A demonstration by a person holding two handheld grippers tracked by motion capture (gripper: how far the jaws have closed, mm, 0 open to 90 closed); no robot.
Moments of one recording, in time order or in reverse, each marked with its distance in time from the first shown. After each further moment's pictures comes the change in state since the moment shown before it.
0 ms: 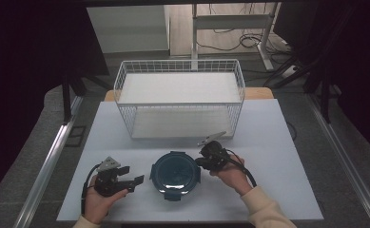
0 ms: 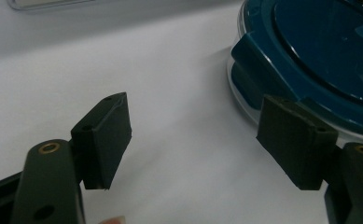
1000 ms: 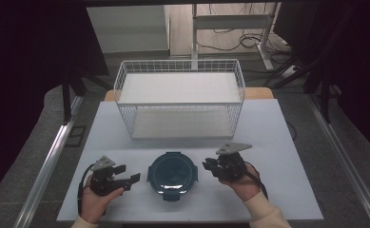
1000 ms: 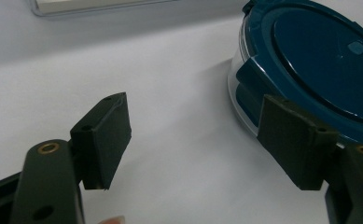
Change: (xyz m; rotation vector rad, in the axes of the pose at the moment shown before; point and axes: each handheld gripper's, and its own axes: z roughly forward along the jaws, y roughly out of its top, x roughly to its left) left arm 0.007 0.000 -0.008 -0.034 0.006 -0.028; right arm 0.005 -0.043 -0.046 -0.268 -0.013 0.026
